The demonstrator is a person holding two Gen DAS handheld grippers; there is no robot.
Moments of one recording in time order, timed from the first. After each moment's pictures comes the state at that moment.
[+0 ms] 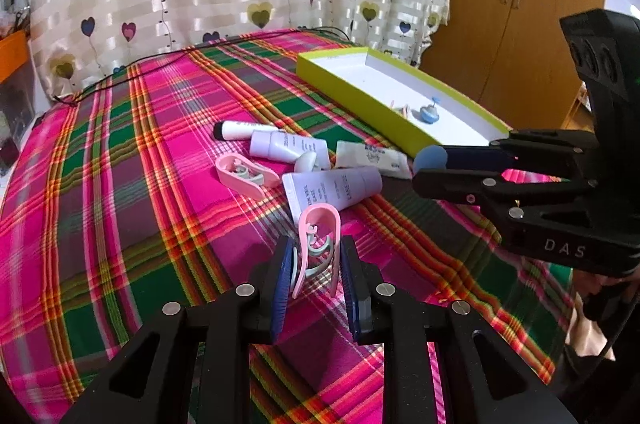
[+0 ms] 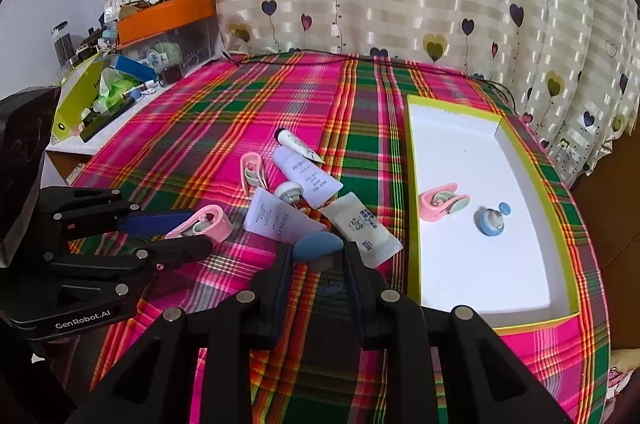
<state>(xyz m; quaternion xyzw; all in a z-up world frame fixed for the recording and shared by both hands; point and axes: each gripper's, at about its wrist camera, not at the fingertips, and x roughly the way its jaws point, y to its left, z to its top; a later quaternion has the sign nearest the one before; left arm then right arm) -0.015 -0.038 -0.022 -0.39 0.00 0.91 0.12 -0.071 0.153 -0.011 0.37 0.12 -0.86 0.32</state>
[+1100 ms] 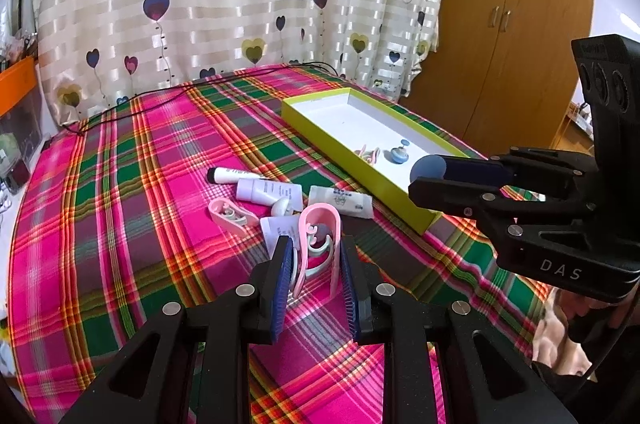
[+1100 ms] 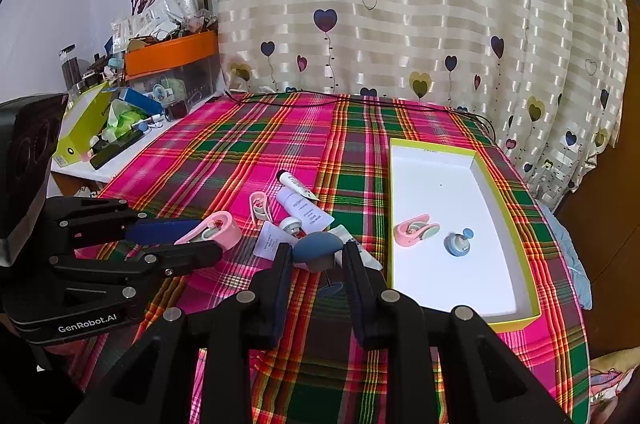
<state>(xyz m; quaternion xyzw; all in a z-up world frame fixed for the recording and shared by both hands) 0.004 -0.021 0.022 -0.35 -0.01 0.93 0.12 -0.049 0.174 0.028 0.32 0.10 -0.89 0.32</state>
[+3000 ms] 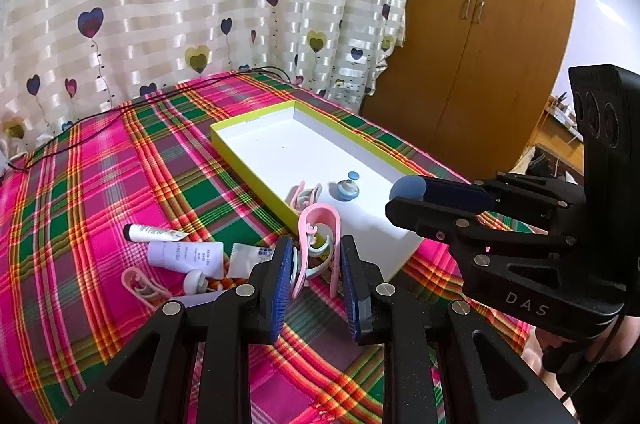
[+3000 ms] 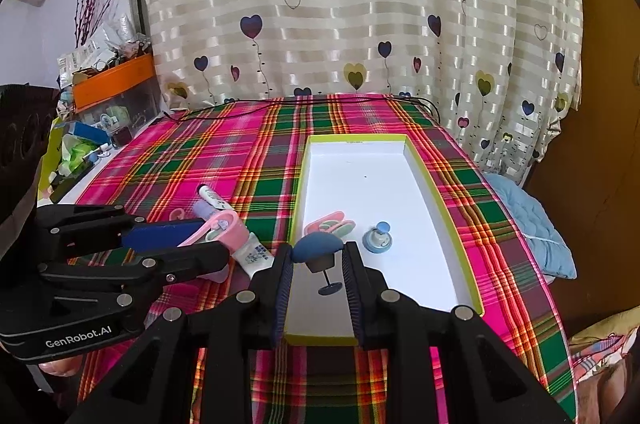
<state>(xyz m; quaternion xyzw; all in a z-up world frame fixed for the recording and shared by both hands) -0.061 0.043 0.028 -0.36 0.00 0.91 0.18 -0.100 0.231 0.019 0.33 0.06 -0.91 0.25</state>
